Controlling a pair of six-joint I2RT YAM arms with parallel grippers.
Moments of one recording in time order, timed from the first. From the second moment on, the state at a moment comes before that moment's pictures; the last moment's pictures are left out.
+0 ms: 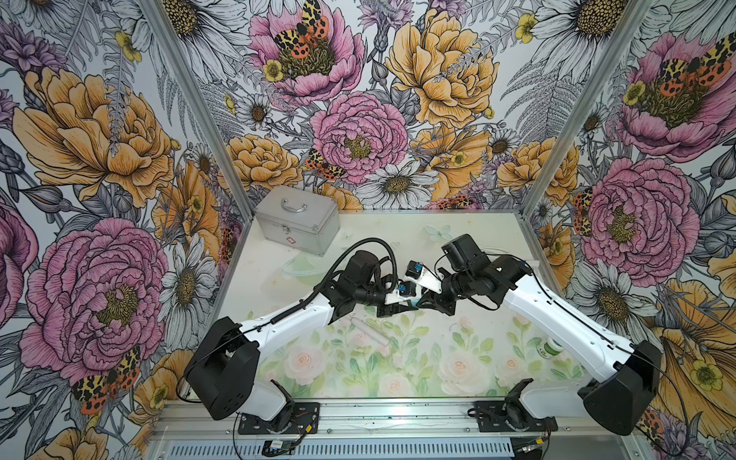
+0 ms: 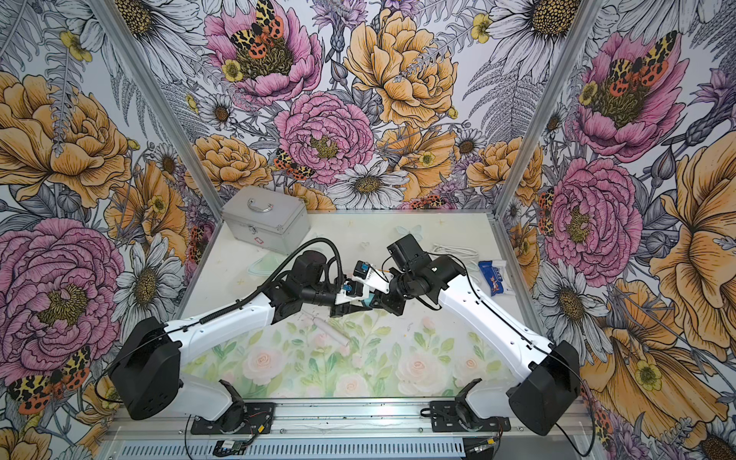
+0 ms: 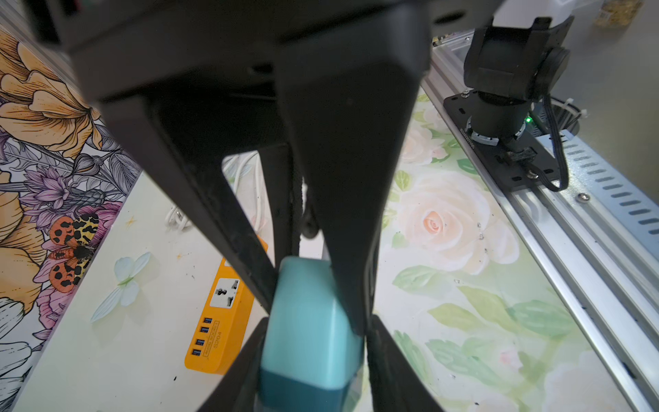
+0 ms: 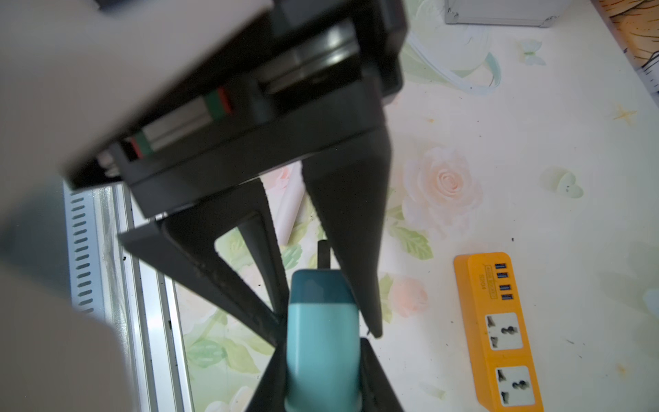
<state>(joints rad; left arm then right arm) -0.73 1.45 0.95 -0.10 0.68 0.72 0.61 1.34 1.27 -0.97 -0.41 -0.56</state>
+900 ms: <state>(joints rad) -0.66 1.47 0.93 0.08 0.66 0.60 0.59 1.27 1.25 -0.82 -0.27 -0.44</state>
